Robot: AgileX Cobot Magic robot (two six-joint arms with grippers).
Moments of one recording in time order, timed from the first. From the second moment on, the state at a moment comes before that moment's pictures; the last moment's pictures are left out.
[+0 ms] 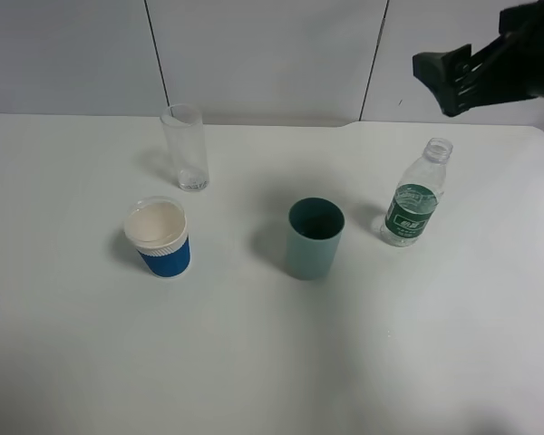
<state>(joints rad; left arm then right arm) 0.06 -0.01 -0.51 0.02 1.05 0.00 0.29 1.09 -0.67 -0.13 -0.12 -0.09</state>
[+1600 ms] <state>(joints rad) 0.06 -0.01 -0.51 0.02 1.05 0.00 -0.05 0.27 -0.85 0.11 0.93 -0.13</state>
